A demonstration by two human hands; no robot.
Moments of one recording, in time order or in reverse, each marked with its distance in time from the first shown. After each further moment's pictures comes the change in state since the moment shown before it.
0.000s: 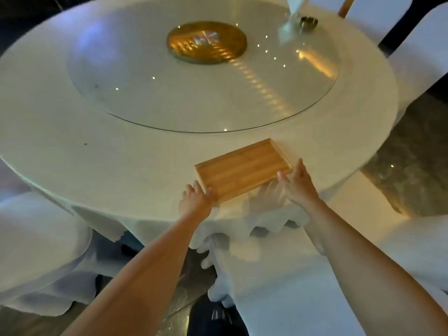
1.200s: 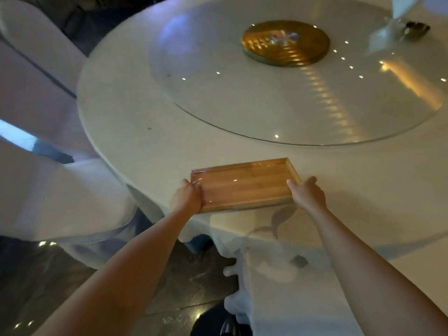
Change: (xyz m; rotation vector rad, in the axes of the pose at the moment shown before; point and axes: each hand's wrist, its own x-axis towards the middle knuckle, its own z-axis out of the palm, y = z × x) left_hand 0.034 -0.095 -0.057 -0.175 0.236 -0.379; right_hand 0.047 -0.103 0.063 -0.074 -0.100 0.056
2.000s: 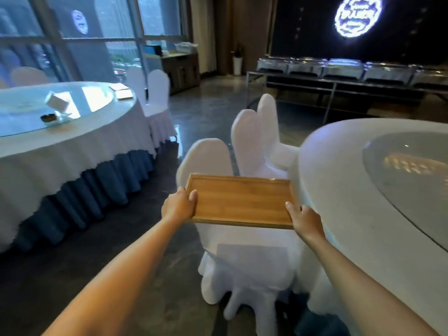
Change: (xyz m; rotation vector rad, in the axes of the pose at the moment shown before) left_hand -0.021 -0.496 -0.407 -0.169 0.618 -0.330; right_hand -0.358 -0.426 0.268 0.046 -0.152 -0.852
